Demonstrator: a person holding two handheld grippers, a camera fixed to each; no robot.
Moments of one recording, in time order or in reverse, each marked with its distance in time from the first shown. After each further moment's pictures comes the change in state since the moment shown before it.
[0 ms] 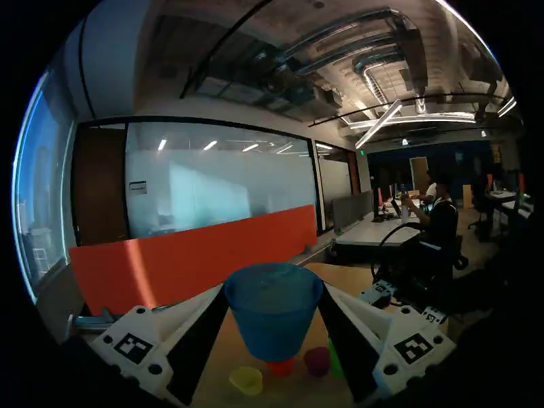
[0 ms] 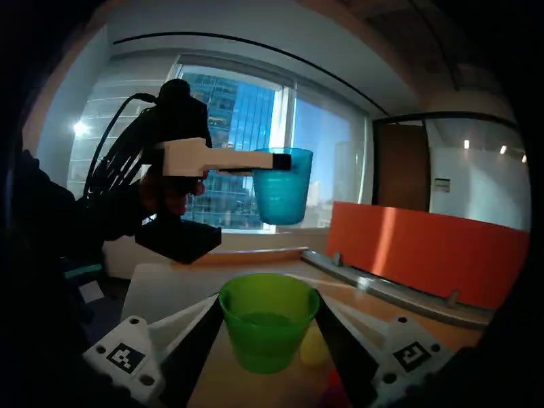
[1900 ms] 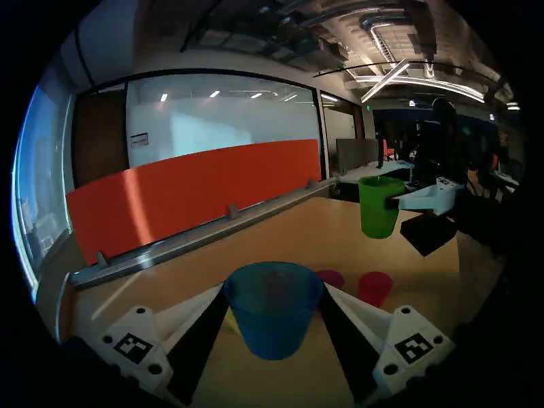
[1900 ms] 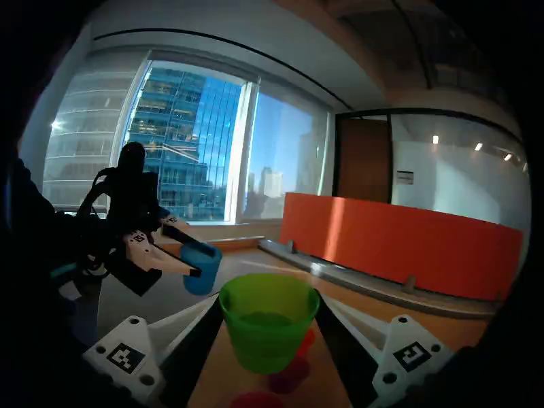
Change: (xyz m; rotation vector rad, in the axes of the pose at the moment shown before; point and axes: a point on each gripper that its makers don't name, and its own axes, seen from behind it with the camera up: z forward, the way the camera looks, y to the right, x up) left arm -0.173 0.009 -0.017 0.017 -0.261 -0.003; right arm -0.012 0.075 -0.078 -0.200 -0.043 0.017
